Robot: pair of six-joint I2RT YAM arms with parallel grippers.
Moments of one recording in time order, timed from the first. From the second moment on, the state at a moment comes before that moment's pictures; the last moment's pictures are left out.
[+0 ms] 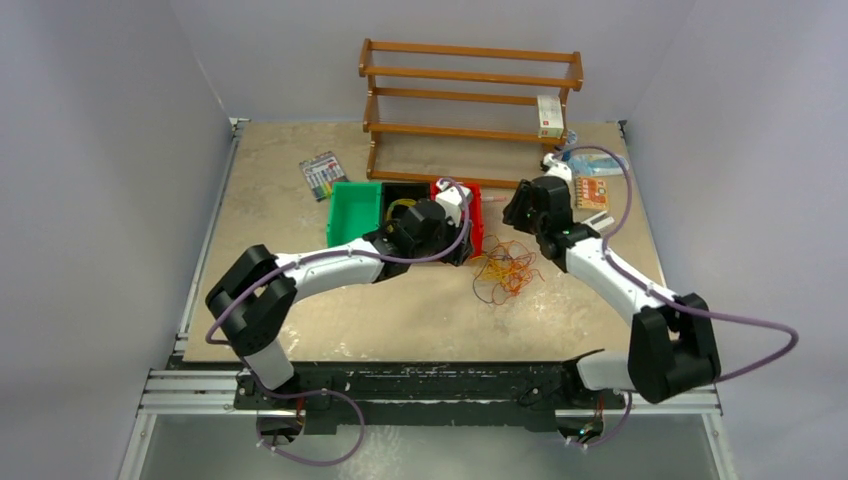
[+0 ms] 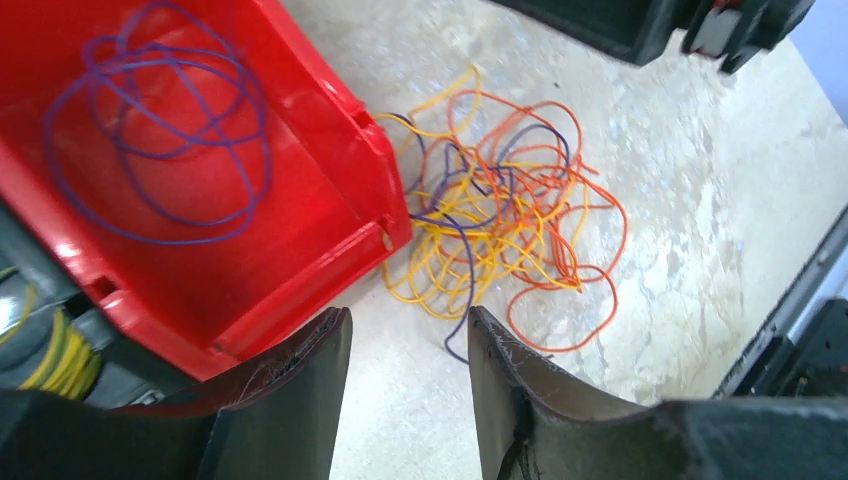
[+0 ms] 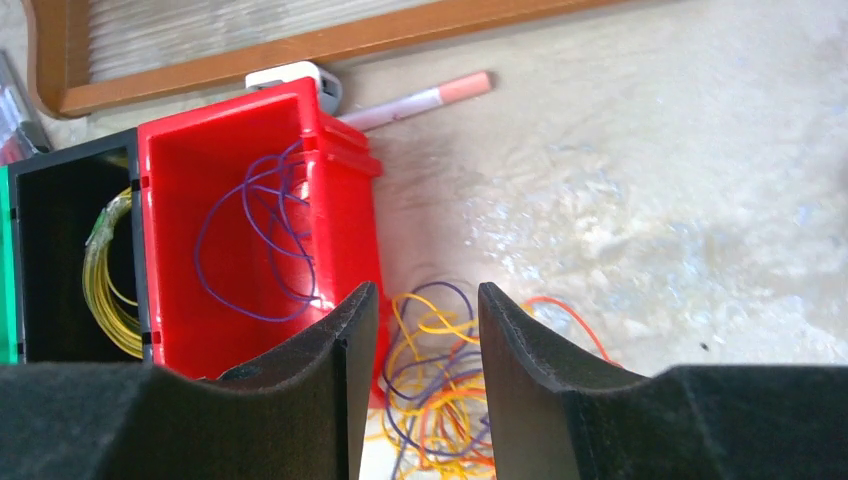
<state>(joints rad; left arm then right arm) -0.86 1.67 1.07 0.10 0.00 -0.36 0.35 1.37 0.87 -0.09 0.19 0.53</state>
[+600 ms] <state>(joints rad) -0.91 1.90 1.09 0.21 0.15 -0.36 0.31 1.21 0.80 -0.05 0.12 0.54</state>
